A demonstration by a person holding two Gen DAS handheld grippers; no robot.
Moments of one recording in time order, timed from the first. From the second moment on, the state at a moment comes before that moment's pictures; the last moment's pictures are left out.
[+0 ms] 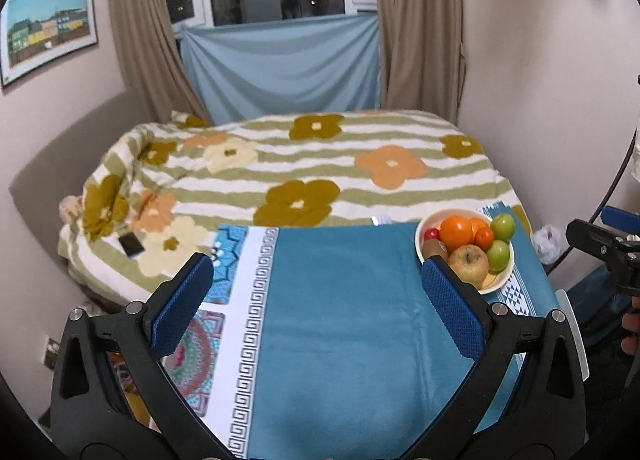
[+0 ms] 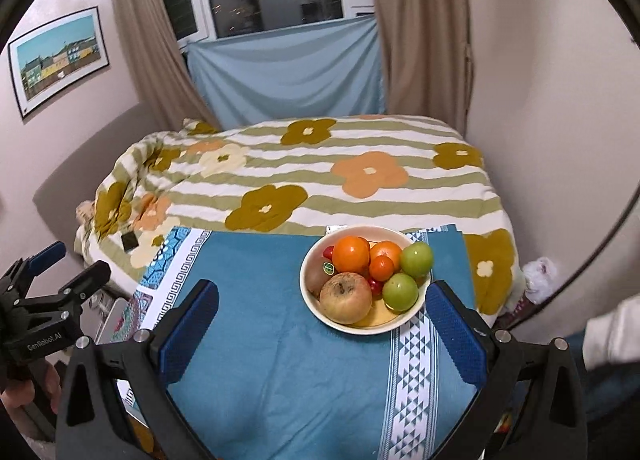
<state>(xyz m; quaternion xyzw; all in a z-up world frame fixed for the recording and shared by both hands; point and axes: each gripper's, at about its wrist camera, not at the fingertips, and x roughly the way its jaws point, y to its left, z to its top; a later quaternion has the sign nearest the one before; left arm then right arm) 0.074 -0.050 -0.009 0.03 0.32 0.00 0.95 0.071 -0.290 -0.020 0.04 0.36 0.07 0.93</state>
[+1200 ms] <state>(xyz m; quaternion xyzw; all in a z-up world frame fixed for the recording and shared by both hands) 0.051 -0.030 -0.002 0.03 0.29 -0.02 0.96 0.045 -0.264 -0.017 0.04 0.33 0.01 0.94</state>
